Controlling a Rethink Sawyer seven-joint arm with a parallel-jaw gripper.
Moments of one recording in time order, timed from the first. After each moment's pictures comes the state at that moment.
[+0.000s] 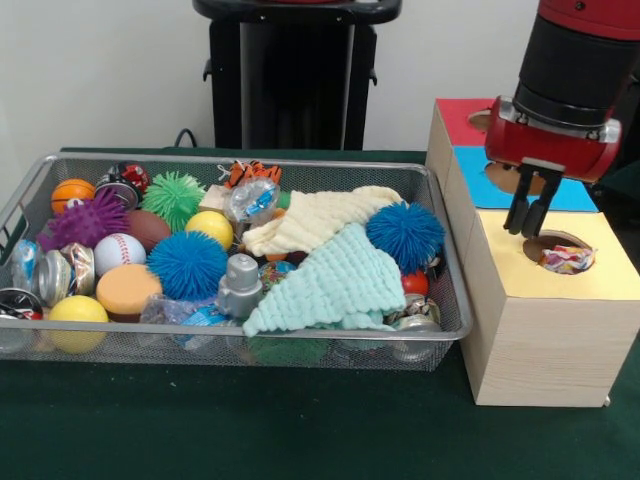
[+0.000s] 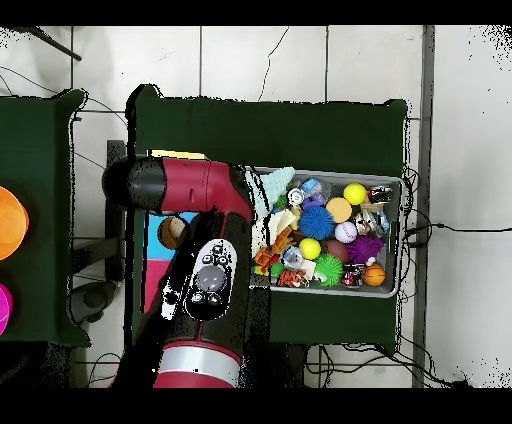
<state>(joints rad) 0.18 -0.46 -0.26 1.30 0.20 0.71 1.96</state>
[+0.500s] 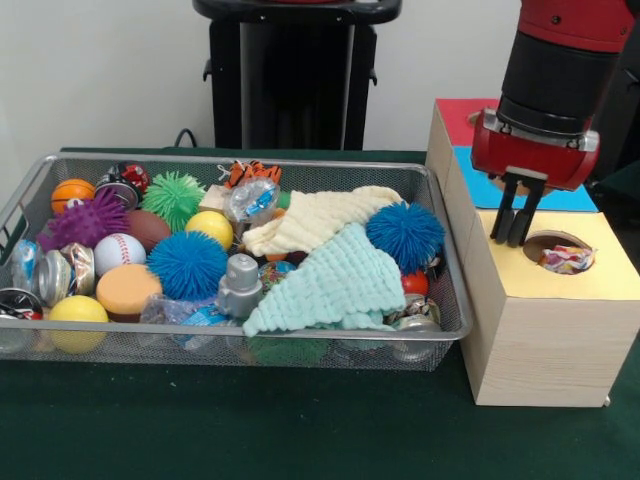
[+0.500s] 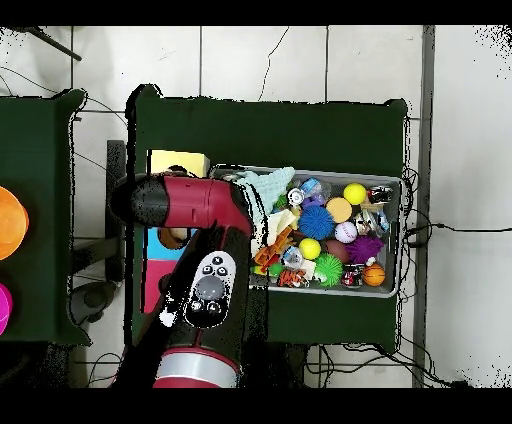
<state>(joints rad) 0.19 -0.47 -0.26 1.39 0.20 0.56 1.96</state>
